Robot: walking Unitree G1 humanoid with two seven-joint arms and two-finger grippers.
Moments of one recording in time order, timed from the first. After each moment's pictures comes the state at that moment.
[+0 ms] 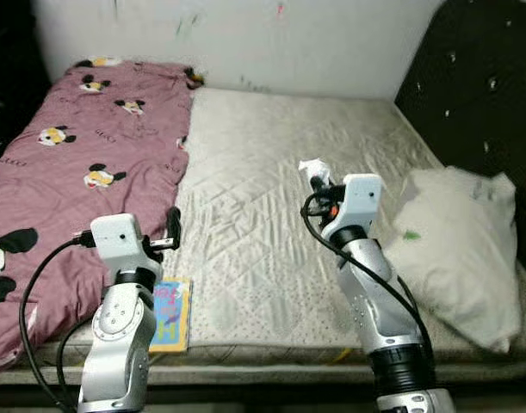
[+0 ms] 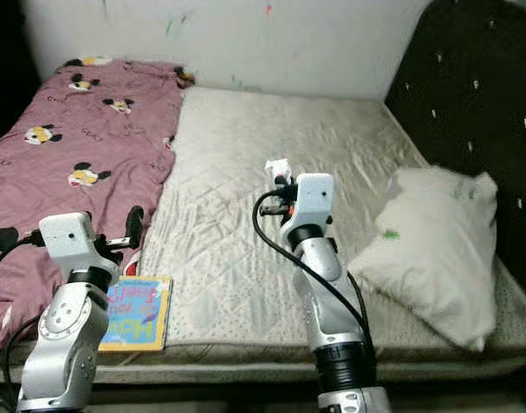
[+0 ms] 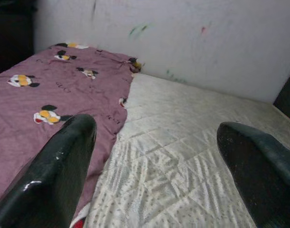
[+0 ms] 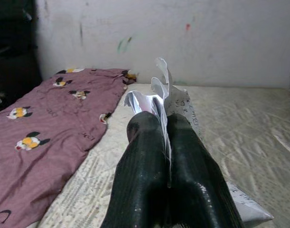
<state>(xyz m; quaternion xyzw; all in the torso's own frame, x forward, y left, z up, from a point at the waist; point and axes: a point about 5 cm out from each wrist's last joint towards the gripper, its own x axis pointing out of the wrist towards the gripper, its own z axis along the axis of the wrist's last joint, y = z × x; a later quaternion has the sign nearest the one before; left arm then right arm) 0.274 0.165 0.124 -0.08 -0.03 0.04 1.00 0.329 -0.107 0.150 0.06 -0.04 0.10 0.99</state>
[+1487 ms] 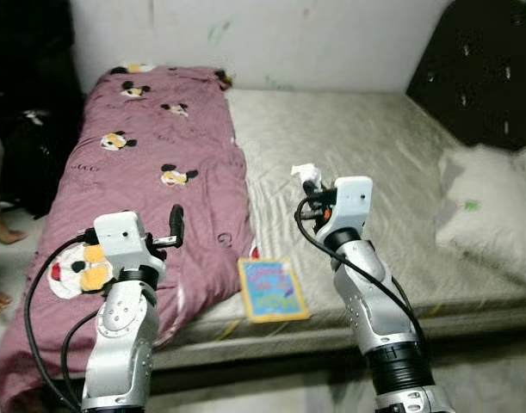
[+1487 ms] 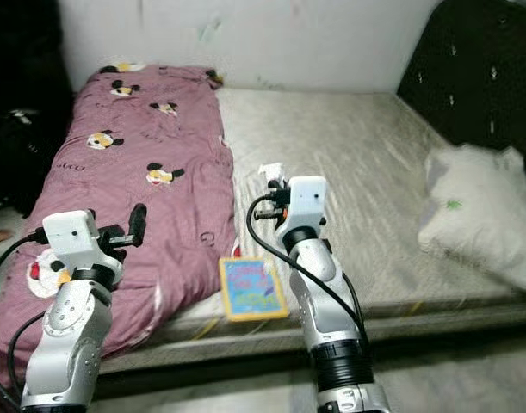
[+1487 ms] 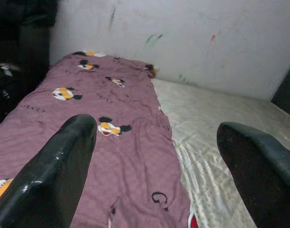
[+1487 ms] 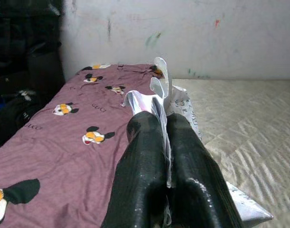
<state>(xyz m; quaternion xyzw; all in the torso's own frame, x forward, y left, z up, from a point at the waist) 0.278 0.158 0.124 -0.09 -0.03 0.03 0.99 0.330 -0.103 0.141 0.05 -0.03 0.11 0.99</state>
